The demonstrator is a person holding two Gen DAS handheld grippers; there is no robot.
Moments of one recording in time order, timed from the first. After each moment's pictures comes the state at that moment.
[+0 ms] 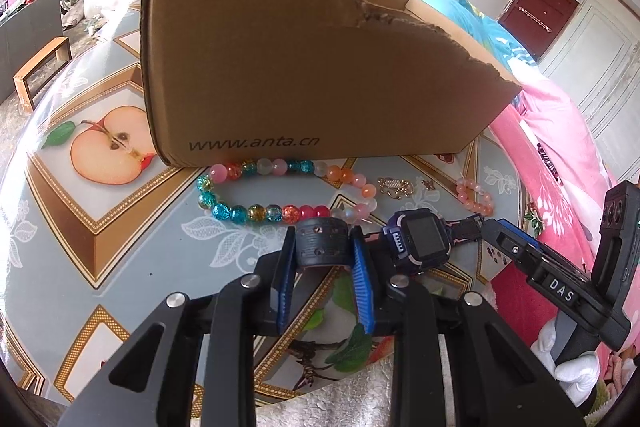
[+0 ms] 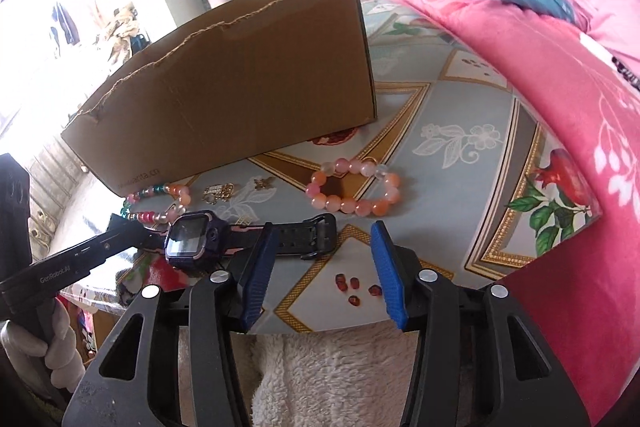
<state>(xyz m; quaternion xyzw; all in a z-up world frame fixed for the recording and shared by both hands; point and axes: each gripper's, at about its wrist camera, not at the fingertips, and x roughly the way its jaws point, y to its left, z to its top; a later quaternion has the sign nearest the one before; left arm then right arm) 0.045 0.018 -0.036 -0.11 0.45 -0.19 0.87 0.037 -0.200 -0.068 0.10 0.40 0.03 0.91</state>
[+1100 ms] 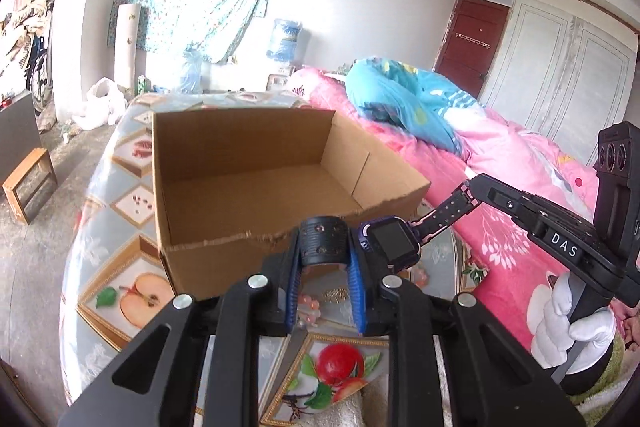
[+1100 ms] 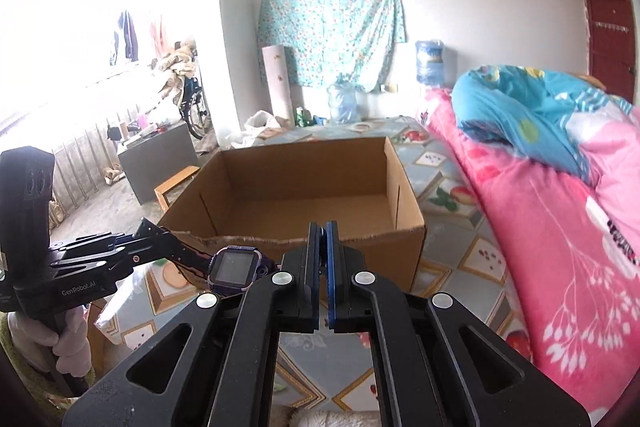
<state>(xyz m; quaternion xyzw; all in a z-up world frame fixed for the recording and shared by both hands) 0.036 0.021 0.085 -0.06 0.29 -0.25 0.92 0.045 -0.159 0.072 0.01 0.23 0.10 0.97</state>
